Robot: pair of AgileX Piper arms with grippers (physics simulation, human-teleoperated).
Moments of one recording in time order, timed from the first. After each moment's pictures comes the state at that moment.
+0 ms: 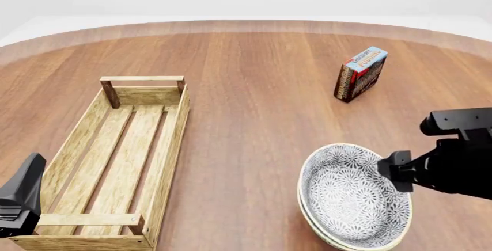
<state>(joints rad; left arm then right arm) 0.00 0.00 0.00 0.00 0.00 0.19 0.90 -0.49 0.54 0.07</state>
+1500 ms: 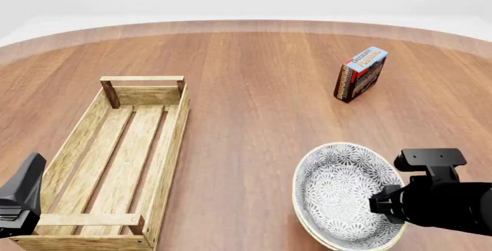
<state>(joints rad) 0.00 0.00 0.00 0.00 0.00 0.25 1.04 -0.32 0.36 0.15</state>
